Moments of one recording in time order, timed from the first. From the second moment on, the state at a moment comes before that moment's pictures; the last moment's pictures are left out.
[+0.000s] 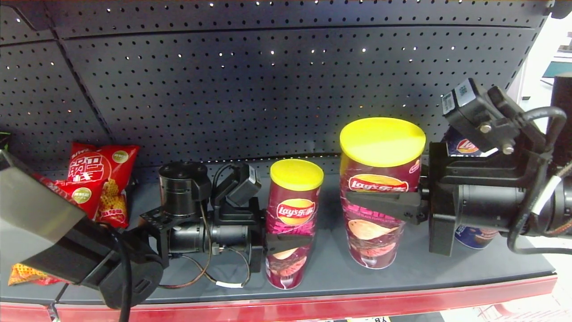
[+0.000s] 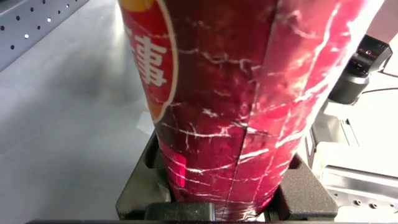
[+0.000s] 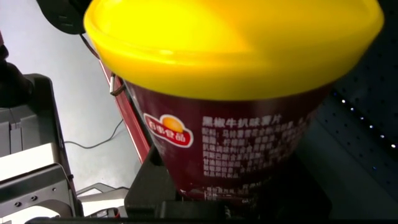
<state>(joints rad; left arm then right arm) -0.55 1.93 -0.66 -1.05 -0.84 0.09 0.72 1.41 -0.92 -0.22 0.32 -0.29</state>
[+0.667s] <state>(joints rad) -0.54 1.94 -0.67 -1.06 -0.84 0.10 0.72 1.40 -0.92 -0.22 0.32 -0.29</state>
